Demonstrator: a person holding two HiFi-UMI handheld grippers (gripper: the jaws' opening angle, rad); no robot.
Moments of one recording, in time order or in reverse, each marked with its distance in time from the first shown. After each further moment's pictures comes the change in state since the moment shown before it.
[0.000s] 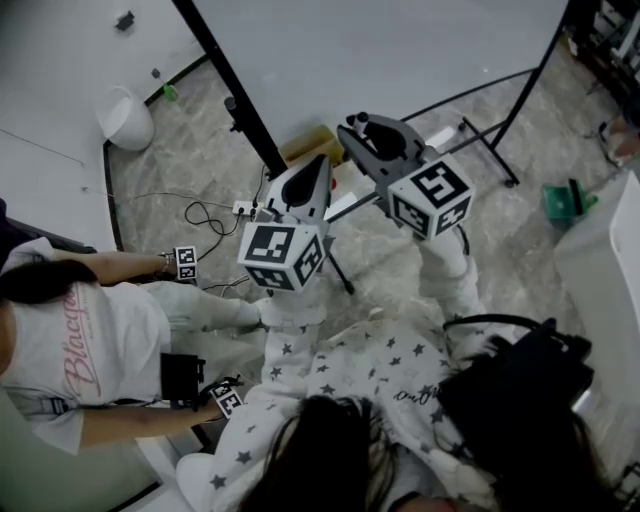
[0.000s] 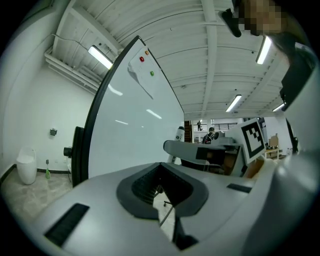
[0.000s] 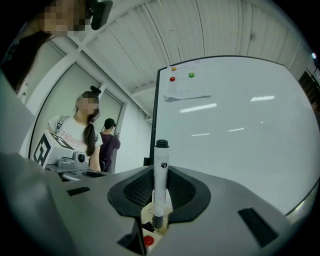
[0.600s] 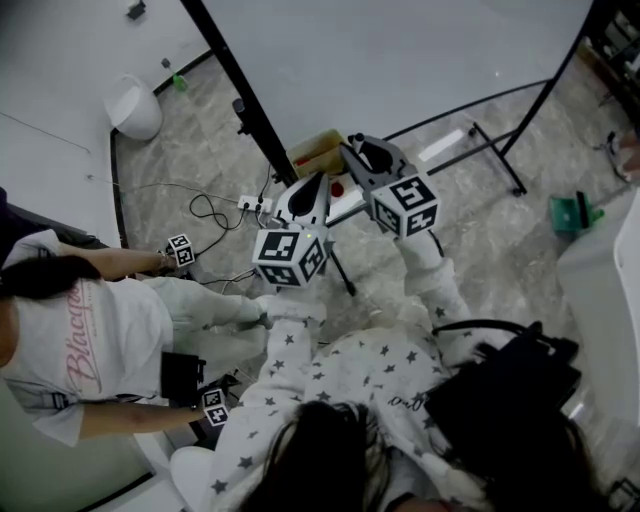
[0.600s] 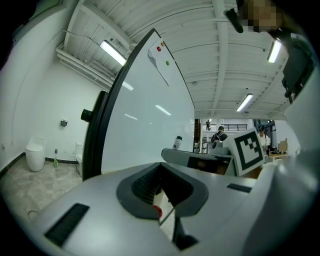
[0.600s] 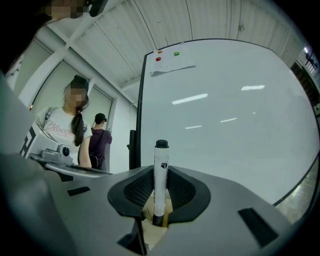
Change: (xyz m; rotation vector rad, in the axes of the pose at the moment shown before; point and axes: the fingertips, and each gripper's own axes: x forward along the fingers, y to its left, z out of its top) left arm -0.004 0.013 -0.070 -0.056 0.025 0.092; right arm 0.006 -0.015 -0.092 0.081 0.036 -0.063
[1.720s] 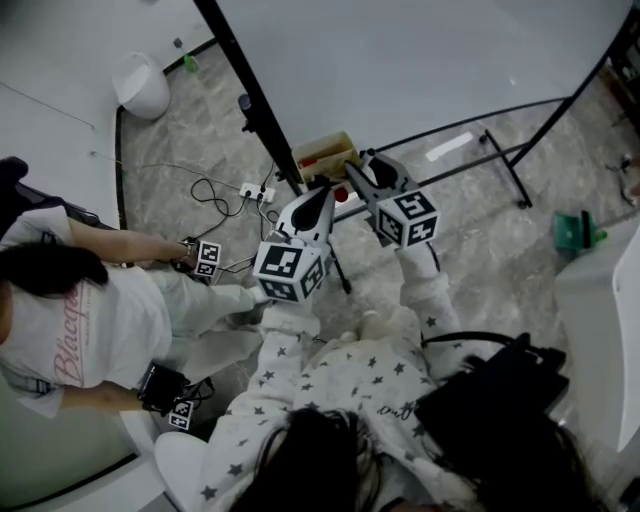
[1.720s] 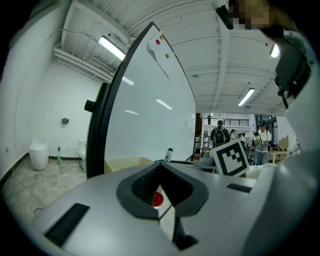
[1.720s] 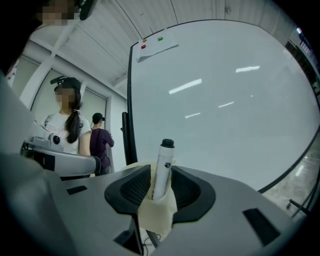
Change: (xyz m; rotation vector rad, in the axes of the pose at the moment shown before) left arm -0.025 -0.018 -0.013 0.018 0.051 0.010; right arm -0.009 -0.001 -0.048 0.099 0.075 0.011
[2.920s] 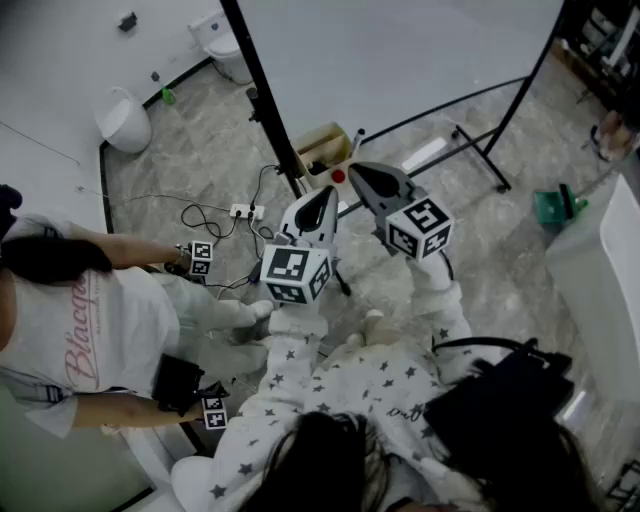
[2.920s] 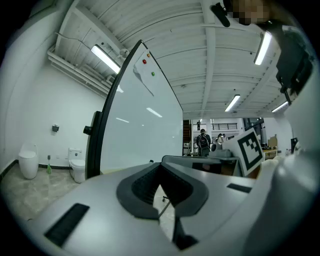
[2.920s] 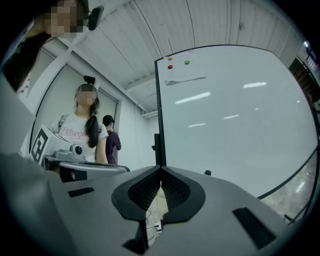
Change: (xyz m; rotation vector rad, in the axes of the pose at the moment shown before) left arm 0.037 0.008 0.048 0.011 -0.029 -0.113; right arm -0.002 0.008 0.067 -0.039 -0.022 0.016
